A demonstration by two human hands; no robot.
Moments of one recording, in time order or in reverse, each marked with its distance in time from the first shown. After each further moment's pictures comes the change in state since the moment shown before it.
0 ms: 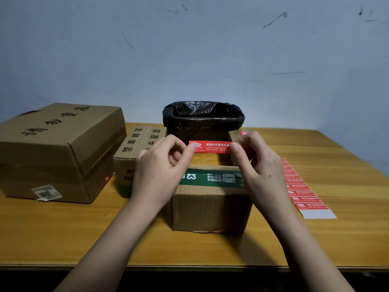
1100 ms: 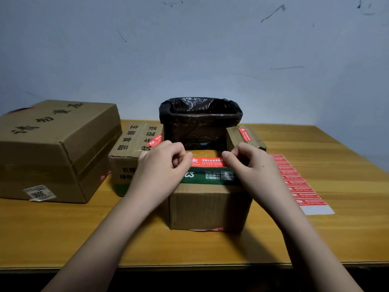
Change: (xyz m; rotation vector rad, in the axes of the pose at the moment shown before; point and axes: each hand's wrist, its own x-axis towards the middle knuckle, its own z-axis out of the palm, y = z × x) left_hand 0.005 -0.007 0.003 0.056 -0.243 -0.004; right_hand 0.004 0.004 -0.002 -0.094 -0.236 0.331
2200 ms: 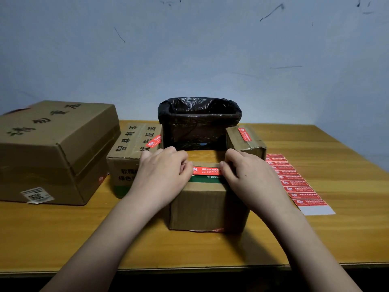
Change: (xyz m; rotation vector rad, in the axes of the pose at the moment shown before) left_hand 0.006 0.009 0.000 0.397 -0.141 0.012; right_hand 0.002 0.001 0.008 -0.521 -0.113 -0.149
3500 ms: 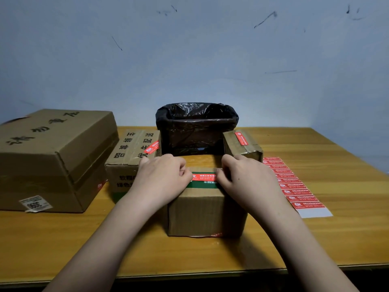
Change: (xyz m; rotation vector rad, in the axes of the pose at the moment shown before) left_hand 0.009 0.002 -0.002 0.006 -0.134 -0.032; right_hand 0.004 -0.003 -0.004 -0.160 0.018 -0.026
